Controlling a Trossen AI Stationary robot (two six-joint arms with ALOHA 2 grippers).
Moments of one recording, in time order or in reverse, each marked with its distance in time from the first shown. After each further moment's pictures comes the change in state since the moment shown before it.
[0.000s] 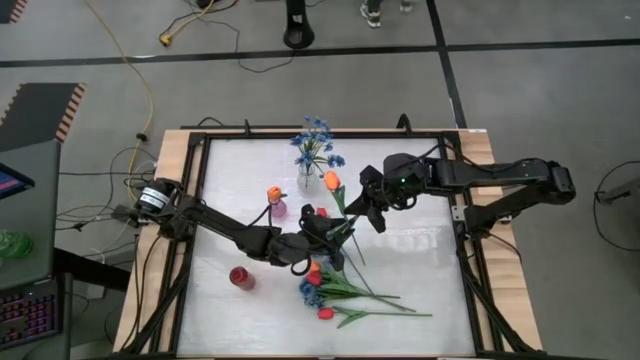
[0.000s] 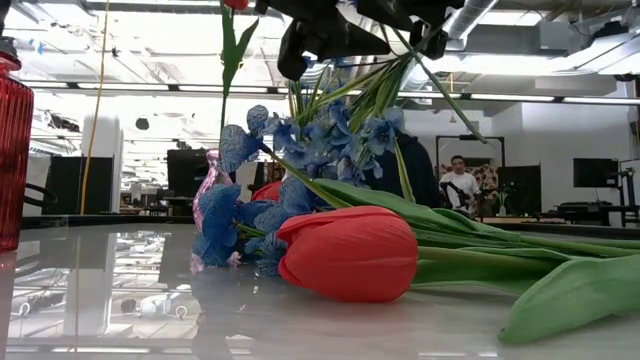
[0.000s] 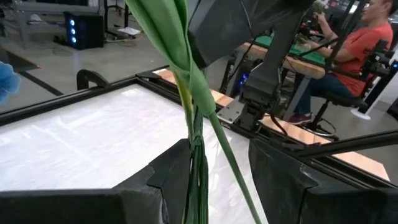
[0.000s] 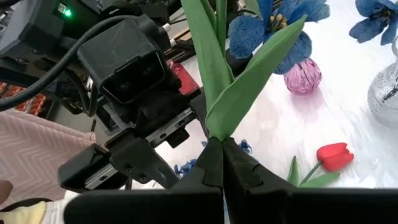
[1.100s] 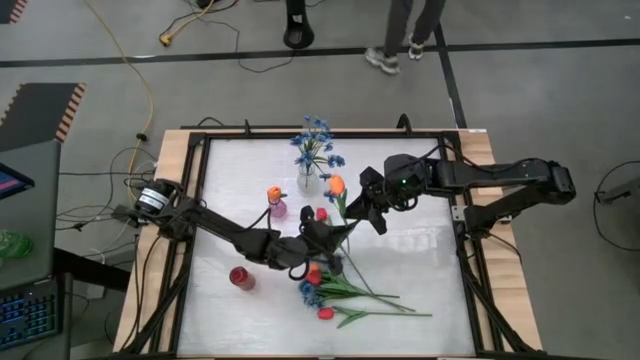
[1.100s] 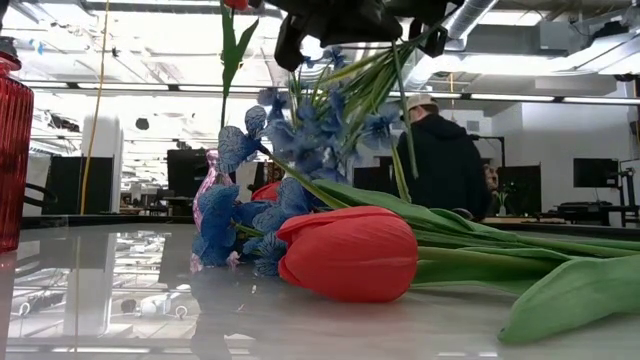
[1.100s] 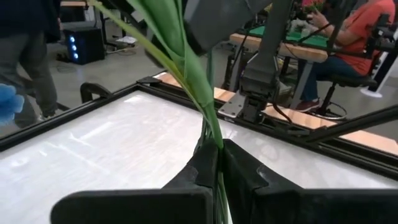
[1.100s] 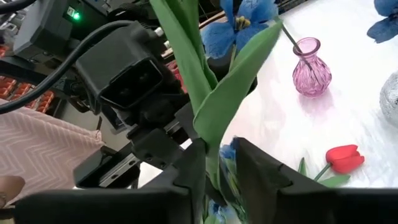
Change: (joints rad) left arm -0.031 -0.003 0.000 -0.009 -0.013 0.123; right arm 0.001 0.000 0.000 0.010 -0.008 0.000
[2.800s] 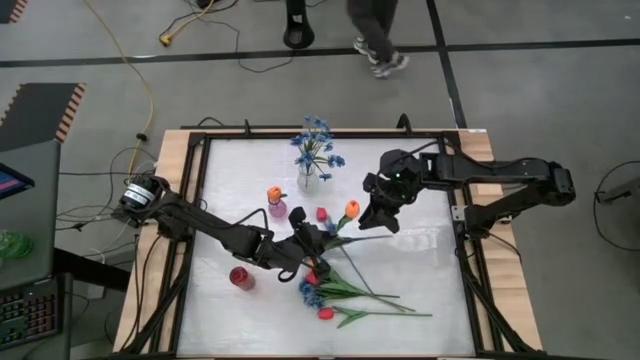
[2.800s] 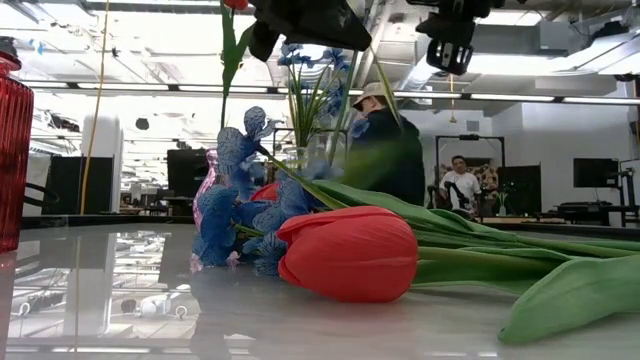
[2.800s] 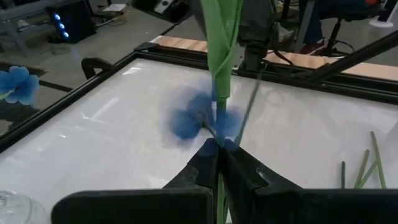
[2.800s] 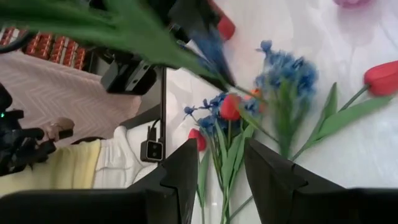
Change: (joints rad) left arm -0.024 -0.113 -0.003 -0.366 0.049 -0.036; right arm -0.063 0.000 0.000 -0.210 -0.291 0.000
